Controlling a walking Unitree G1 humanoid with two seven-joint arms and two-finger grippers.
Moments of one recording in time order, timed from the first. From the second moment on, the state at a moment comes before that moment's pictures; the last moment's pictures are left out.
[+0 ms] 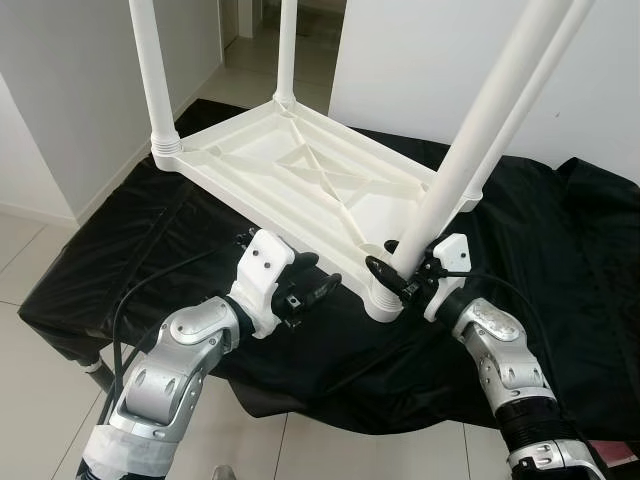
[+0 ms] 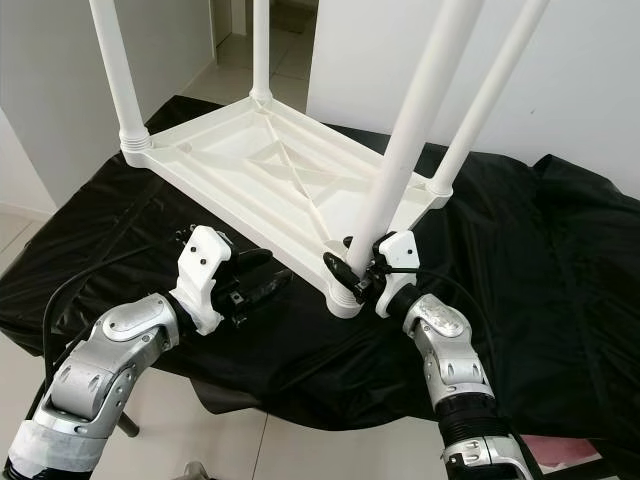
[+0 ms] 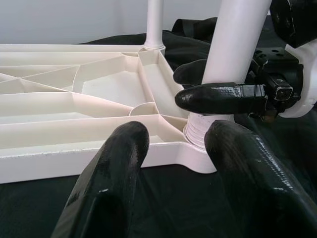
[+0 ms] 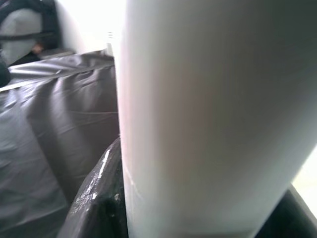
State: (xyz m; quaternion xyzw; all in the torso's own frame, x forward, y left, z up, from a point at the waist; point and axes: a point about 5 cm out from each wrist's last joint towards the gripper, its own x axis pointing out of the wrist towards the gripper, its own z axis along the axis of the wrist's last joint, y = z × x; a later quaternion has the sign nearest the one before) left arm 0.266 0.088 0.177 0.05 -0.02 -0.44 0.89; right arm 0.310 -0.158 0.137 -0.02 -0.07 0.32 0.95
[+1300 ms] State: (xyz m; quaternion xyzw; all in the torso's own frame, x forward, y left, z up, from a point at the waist) left arm 0.272 0.090 0.178 0.06 -0.02 -0.44 0.90; right arm 0.282 -0.125 0.134 0.09 -0.08 0.05 0.99
